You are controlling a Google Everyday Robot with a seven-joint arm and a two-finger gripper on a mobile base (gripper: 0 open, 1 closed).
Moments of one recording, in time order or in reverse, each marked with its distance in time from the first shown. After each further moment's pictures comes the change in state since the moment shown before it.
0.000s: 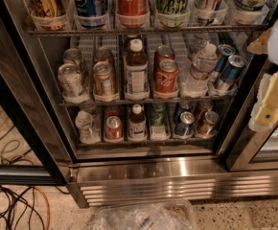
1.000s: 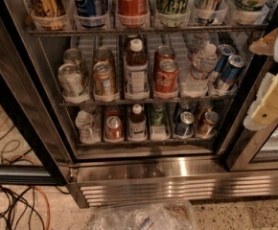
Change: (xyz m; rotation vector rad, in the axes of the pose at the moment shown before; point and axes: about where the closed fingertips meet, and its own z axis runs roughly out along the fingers) arm -0.007 0.000 0.000 0.010 -0.135 0.055
